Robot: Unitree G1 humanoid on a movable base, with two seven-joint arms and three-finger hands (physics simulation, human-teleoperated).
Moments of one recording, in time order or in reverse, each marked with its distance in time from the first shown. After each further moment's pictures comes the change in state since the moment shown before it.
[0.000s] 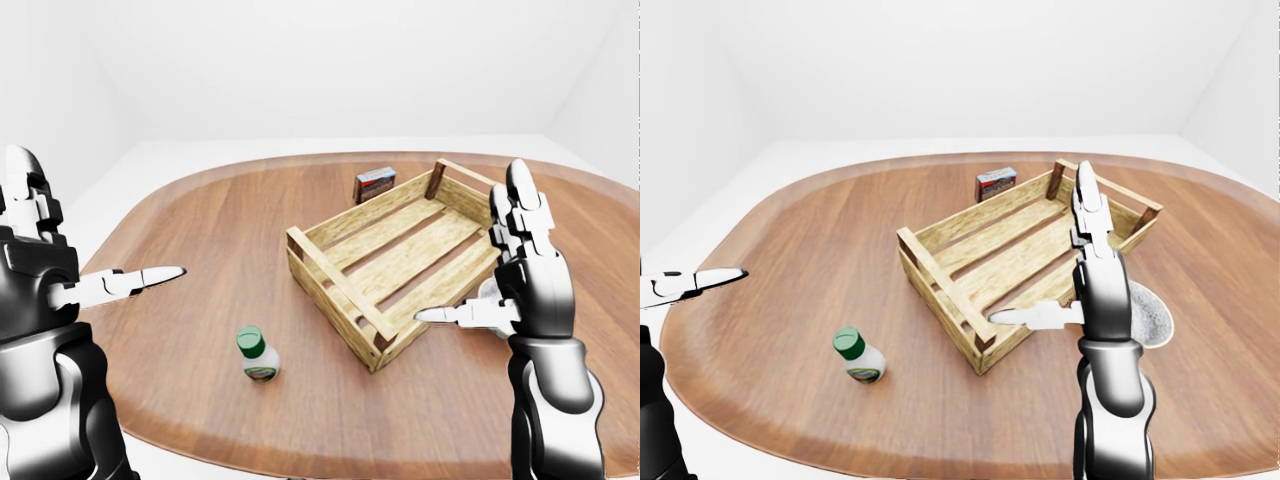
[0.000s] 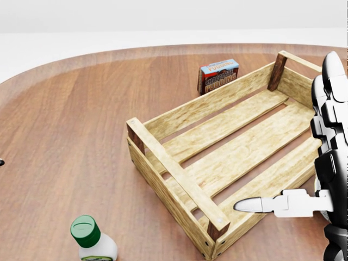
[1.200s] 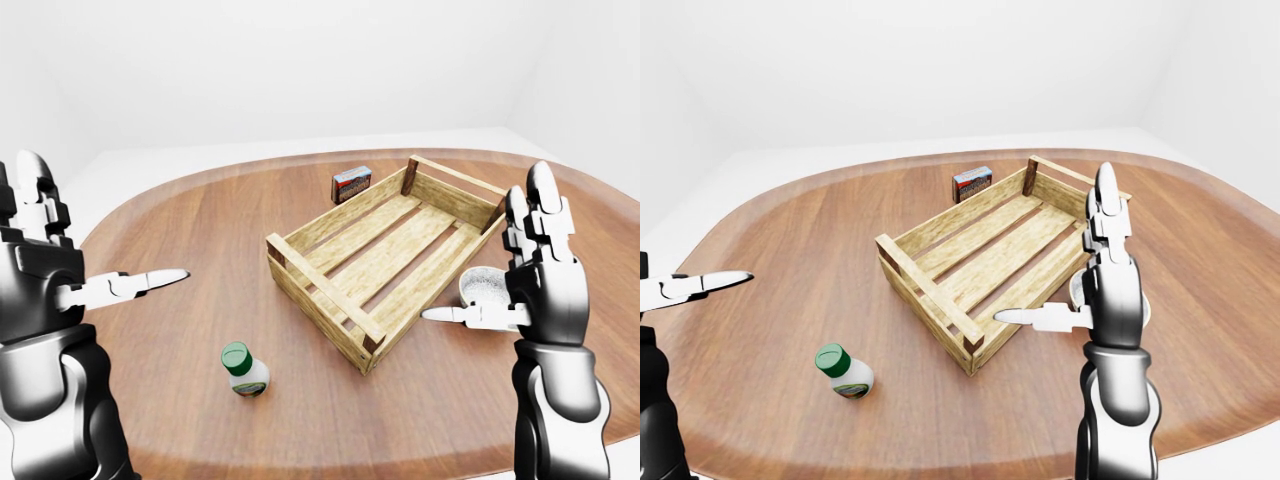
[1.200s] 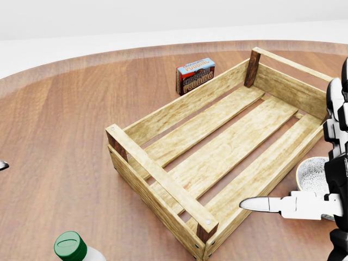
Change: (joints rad) left arm 0.009 -0.009 -0.007 0.006 0.012 0.000 -0.012; right arm 0.024 0.012 -0.015 -0.018 0.027 0.000 -0.056
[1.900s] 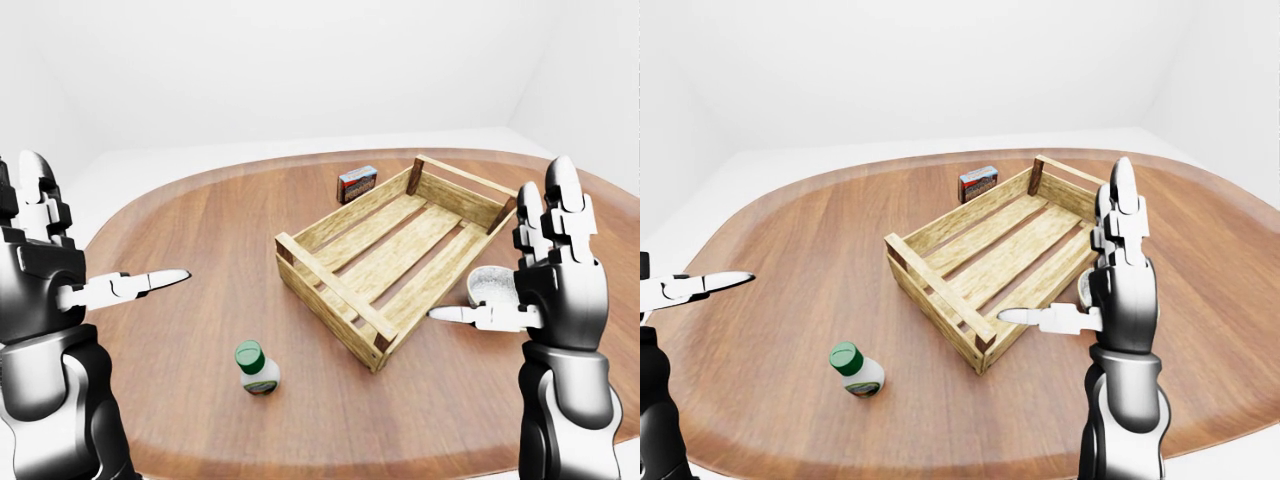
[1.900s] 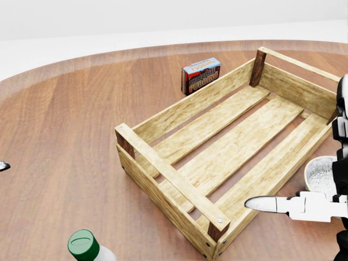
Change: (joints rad) left arm 0.001 -0.005 -0.004 -0.003 0.004 0.000 -0.002; right arm 0.003 0.007 -0.022 -0.034 0.049 0.000 -0.009
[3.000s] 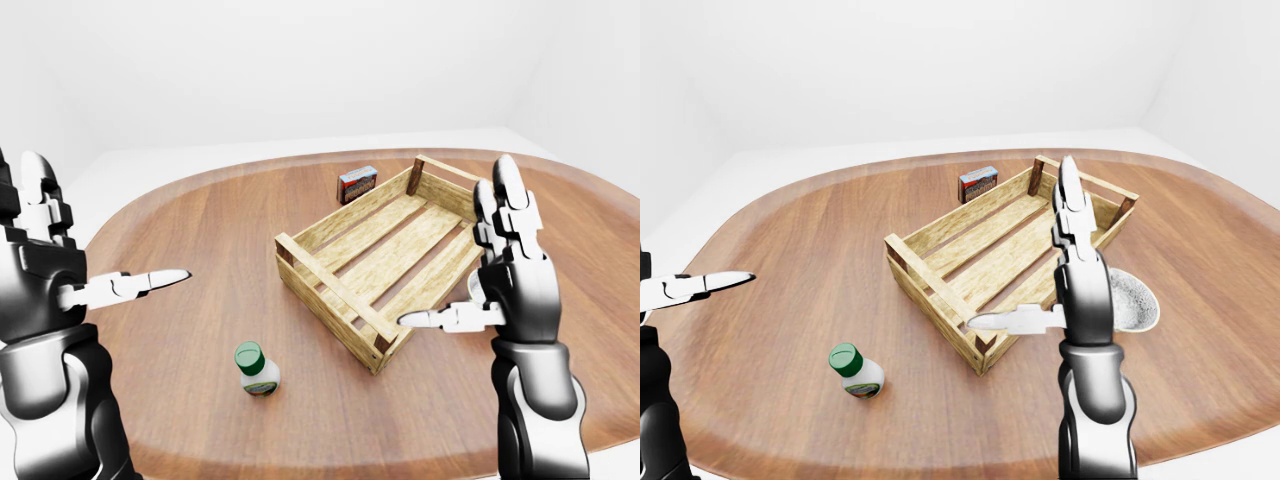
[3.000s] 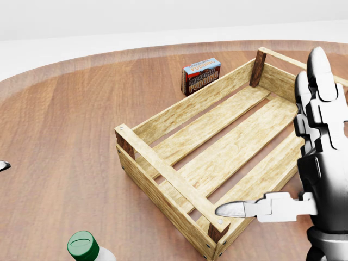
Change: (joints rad) left arm -0.001 0.003 -0.001 0.009 0.000 0.000 0.000; right arm -0.007 0.008 0.131 0.010 -0.067 0.000 0.011
